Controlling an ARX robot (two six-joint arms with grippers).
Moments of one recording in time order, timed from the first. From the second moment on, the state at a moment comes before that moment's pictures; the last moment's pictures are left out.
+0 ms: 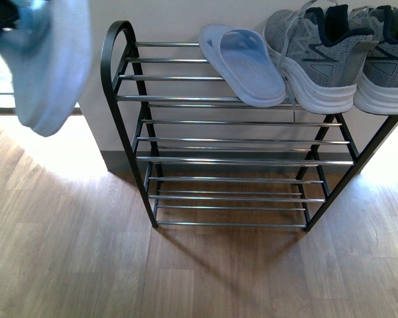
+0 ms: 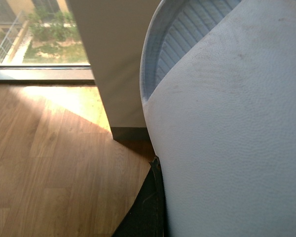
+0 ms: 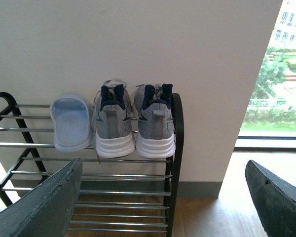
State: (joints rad) left arm -0.23 1.52 0.77 0.29 -0.11 -0.05; right arm 0.00 0.01 0.02 0.00 0.00 -0.01
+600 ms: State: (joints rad) left arm -0.34 2.36 1.76 -0.05 -0.23 0.32; right arm 0.00 0.01 0.02 0.00 0.00 -0.01
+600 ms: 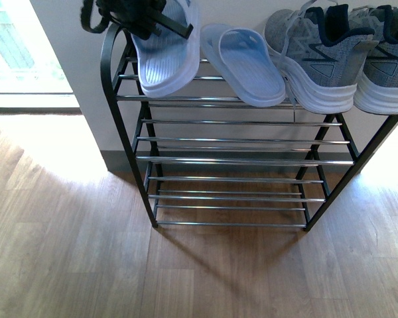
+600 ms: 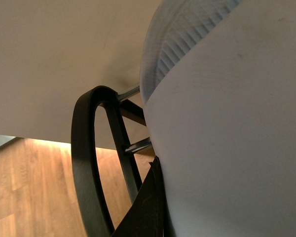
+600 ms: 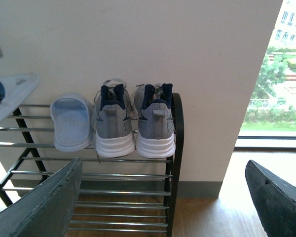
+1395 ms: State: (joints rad) left arm -0.38 2.07 1.47 0.39 -0.34 0.16; right arm 0.00 0.01 0.02 0.00 0.00 -0.01
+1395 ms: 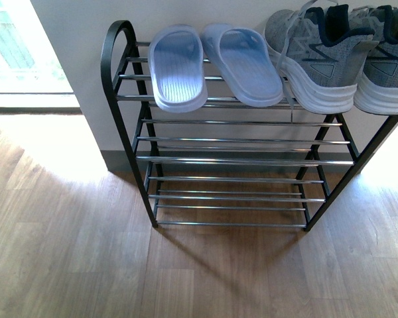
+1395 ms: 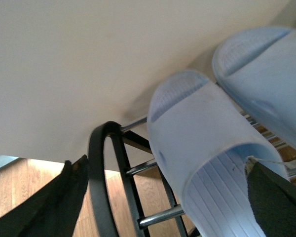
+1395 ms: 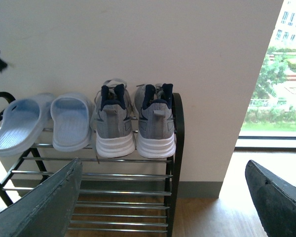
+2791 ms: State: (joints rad) left arm 0.00 1.00 0.06 0.93 0.00 0.00; right arm 0.00 0.01 0.02 0.00 0.00 -0.01
